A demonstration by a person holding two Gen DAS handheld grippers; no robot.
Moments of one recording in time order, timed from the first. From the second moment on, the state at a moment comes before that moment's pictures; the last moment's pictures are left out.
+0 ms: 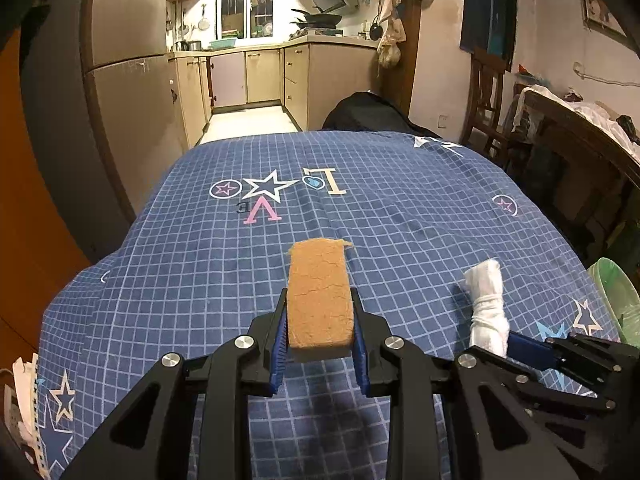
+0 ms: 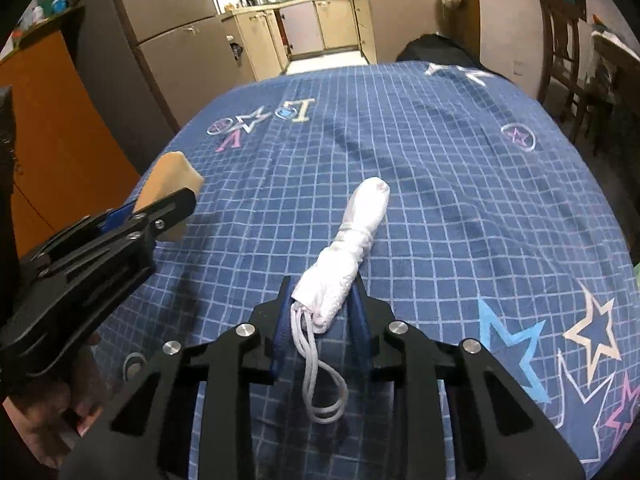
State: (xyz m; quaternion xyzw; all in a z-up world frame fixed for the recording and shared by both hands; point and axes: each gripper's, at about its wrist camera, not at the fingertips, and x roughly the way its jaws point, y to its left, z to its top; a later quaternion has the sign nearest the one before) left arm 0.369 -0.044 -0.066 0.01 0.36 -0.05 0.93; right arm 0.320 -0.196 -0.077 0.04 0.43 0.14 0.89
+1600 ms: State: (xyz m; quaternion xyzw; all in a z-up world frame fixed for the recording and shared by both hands) left arm 0.294 -0.334 0.048 0.05 0.29 -0.32 0.90; right arm 0.203 -0.459 0.052 0.01 0.30 -0.02 0.95
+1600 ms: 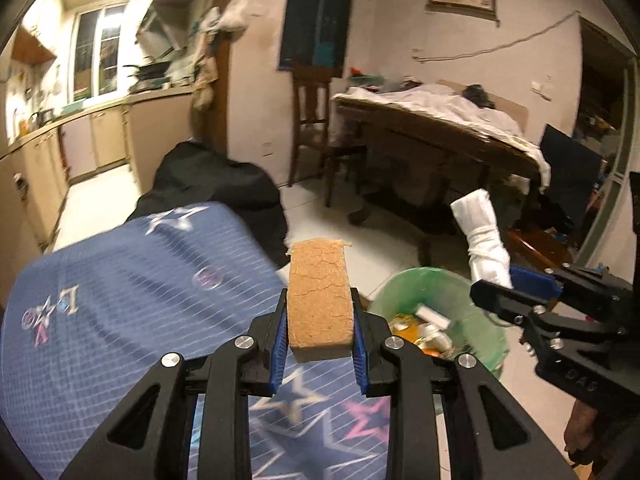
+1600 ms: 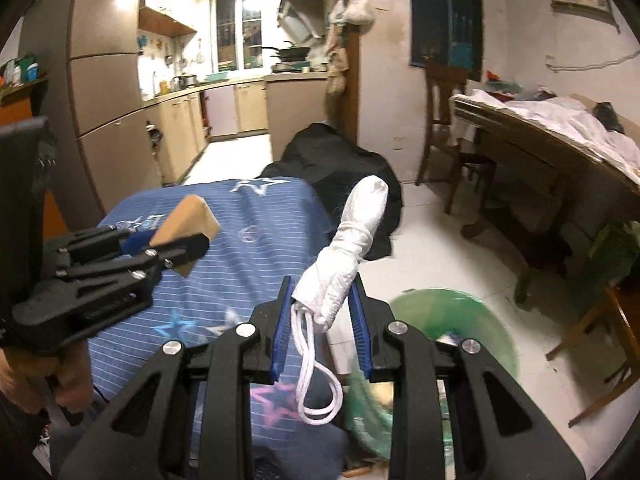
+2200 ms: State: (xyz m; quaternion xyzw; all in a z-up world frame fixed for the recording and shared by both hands) left arm 0.311 -0.506 0.031 0.10 0.35 -0.40 0.84; right arm 0.198 -0.583 0.032 0.06 0.36 -0.08 0.93
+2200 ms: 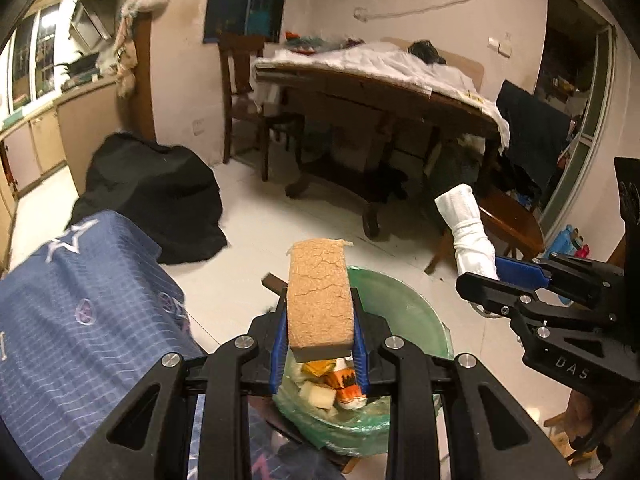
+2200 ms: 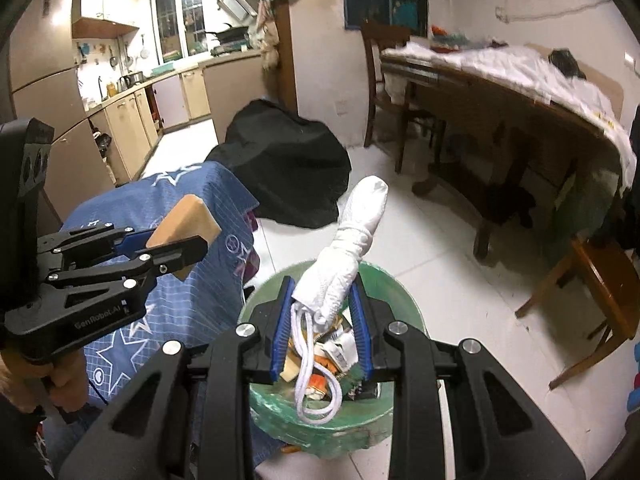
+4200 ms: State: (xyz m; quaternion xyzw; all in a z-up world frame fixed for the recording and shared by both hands) left arm 0.355 -0.559 -0.051 0.12 0.40 -0.37 0.83; right arm 0.211 -0.638 -0.017 0.13 0.41 -0.07 0.90
